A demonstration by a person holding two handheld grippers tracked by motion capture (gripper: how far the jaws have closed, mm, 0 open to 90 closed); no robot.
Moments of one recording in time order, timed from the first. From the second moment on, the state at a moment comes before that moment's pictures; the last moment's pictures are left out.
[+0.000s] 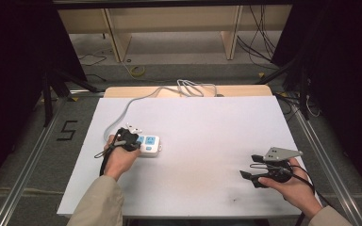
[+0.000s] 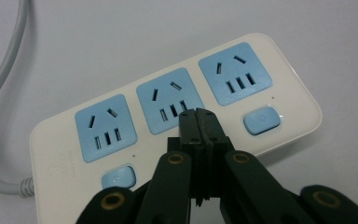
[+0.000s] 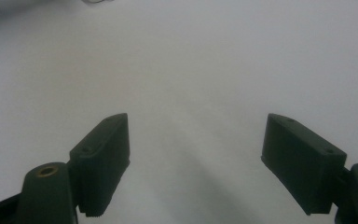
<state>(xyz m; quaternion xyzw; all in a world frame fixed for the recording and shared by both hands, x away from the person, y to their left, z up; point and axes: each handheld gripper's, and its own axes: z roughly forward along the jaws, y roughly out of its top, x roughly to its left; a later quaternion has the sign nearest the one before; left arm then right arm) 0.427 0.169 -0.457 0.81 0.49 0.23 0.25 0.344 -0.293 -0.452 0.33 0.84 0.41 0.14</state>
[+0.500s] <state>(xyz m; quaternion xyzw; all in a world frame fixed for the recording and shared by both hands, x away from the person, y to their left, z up) 0.427 0.170 -0.457 0.80 0.49 0.22 0.25 0.344 -0.292 -0.452 0.33 0.84 0.41 0.14</state>
